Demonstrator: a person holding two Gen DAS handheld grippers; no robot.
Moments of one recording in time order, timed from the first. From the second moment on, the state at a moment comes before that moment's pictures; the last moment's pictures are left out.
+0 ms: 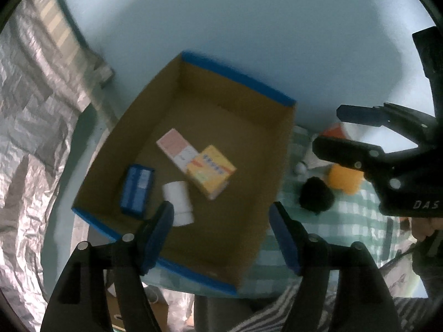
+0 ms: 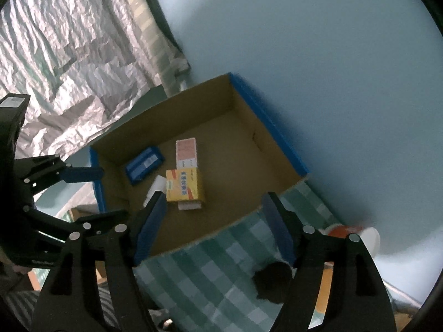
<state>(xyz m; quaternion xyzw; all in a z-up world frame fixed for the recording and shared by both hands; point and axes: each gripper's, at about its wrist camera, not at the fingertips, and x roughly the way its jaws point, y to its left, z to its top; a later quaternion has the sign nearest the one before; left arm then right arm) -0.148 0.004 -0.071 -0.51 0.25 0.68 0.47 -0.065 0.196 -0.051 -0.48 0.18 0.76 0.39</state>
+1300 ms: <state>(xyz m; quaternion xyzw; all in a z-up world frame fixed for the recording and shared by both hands) 0.014 0.082 -0.083 -0.49 0.34 0.57 0.56 0.159 0.128 -0.040 -0.47 0.27 0.70 0.47</state>
